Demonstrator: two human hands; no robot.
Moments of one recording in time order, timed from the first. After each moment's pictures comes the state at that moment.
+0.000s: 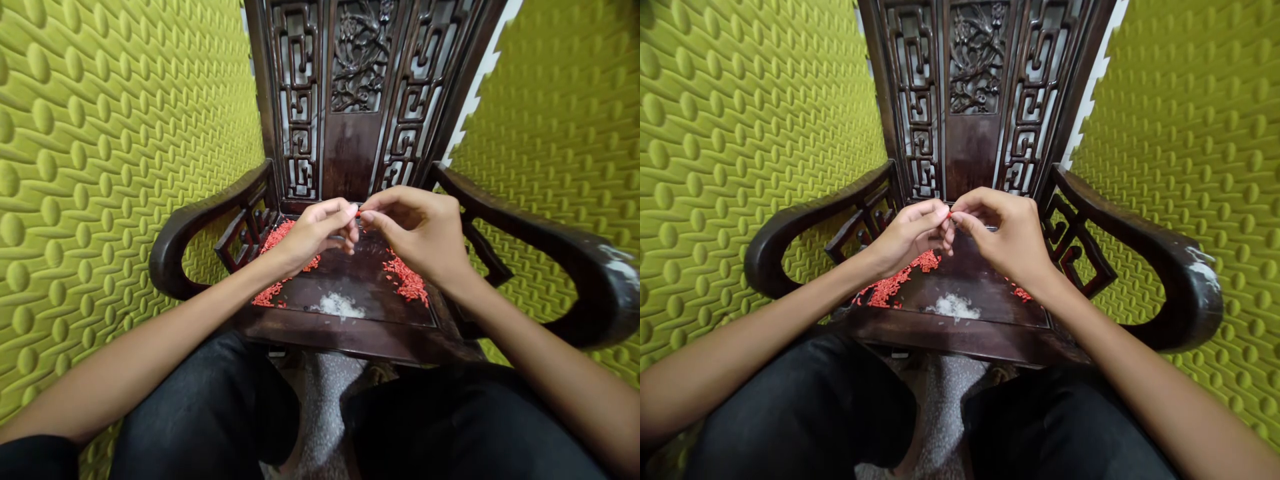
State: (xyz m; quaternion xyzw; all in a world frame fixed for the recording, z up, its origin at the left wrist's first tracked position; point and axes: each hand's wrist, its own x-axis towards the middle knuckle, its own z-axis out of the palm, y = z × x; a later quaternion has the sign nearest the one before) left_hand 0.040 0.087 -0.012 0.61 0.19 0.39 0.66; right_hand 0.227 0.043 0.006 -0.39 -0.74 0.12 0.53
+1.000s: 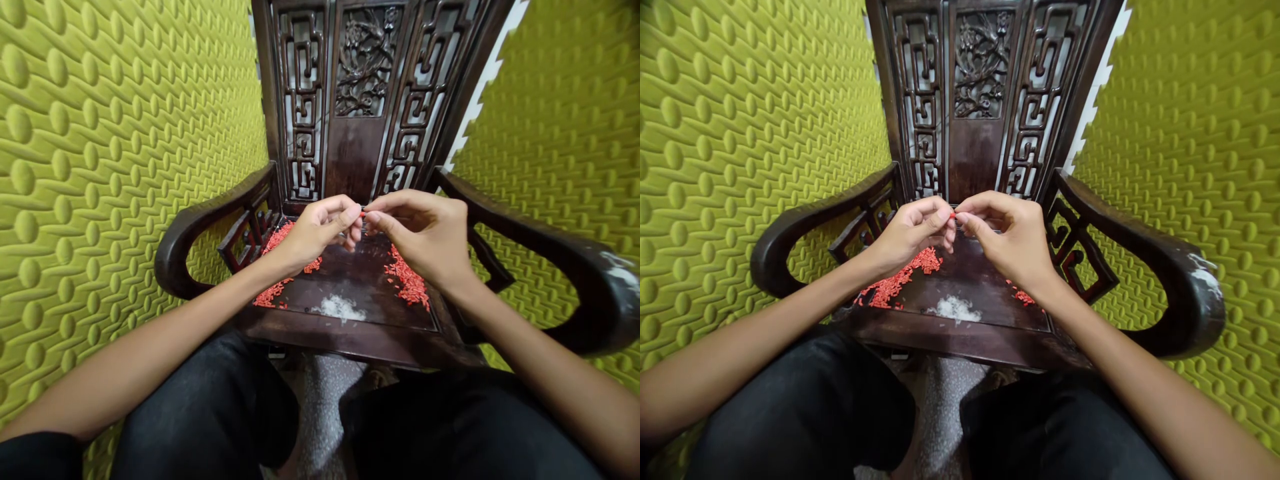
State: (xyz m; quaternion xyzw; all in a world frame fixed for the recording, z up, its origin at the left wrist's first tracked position) left_hand 0.040 0.088 -0.009 0.66 0.19 0.43 0.59; right_hand 0.224 0.044 0.005 -0.38 -0.71 0.14 0.57
